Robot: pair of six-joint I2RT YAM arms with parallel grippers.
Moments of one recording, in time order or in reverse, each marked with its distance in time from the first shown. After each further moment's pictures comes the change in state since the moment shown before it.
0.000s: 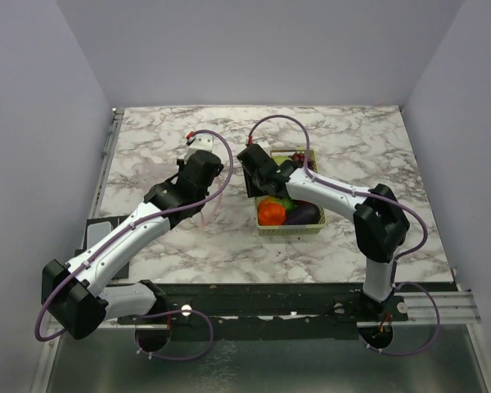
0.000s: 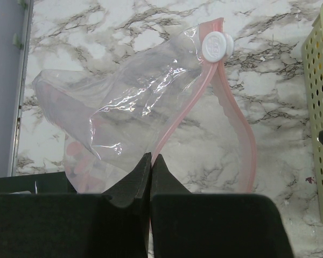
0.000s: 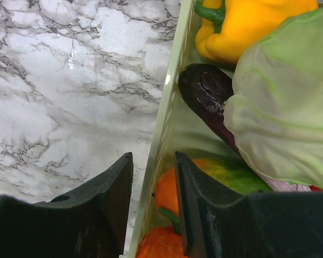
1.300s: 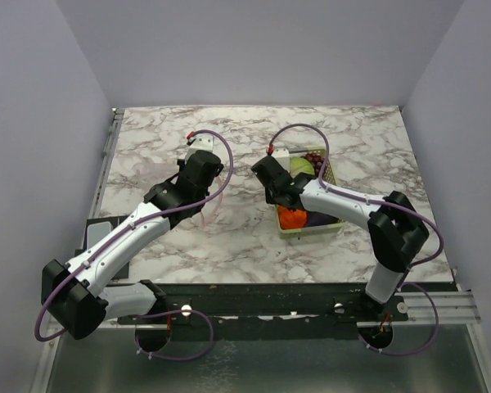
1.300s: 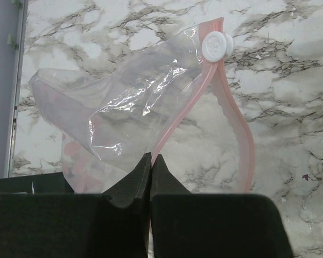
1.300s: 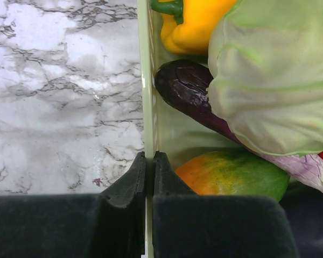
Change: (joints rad) left arm 0.000 0.000 0.000 0.000 0.011 0.000; right arm -0.024 -0.112 -0.221 0.085 0.157 0.072
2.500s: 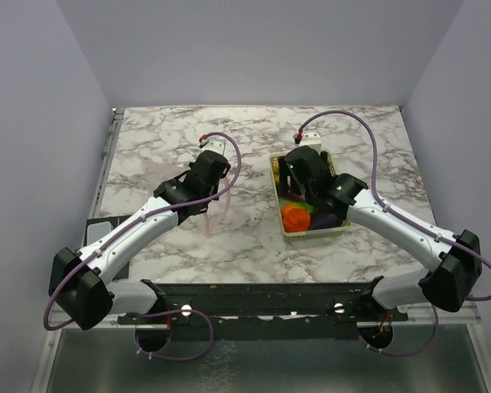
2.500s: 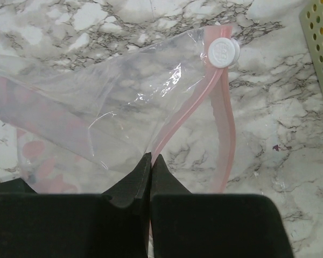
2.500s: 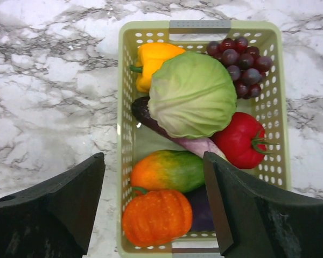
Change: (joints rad) left arm 0.000 0.063 0.000 0.002 0.161 -0.010; right arm -0.012 -0.405 -0.063 -0.099 0.071 -0.127
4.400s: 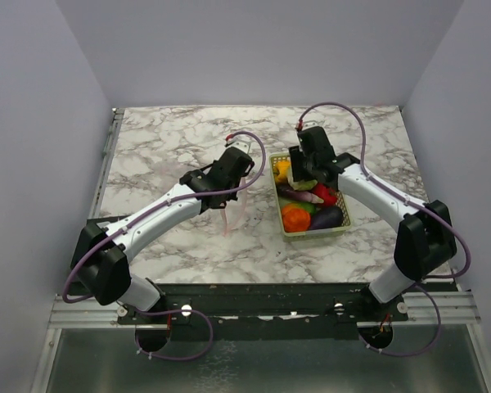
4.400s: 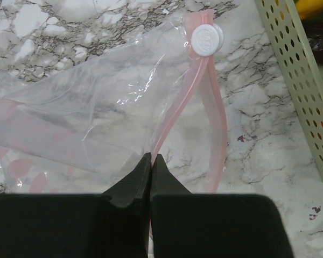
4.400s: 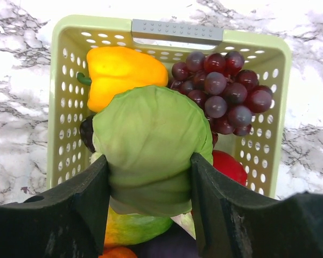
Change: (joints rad) left arm -0.083 0.203 0.138 -0.039 0.075 -0.021; right arm -0.285 0.251 0.052 0.098 -0.286 -0.263
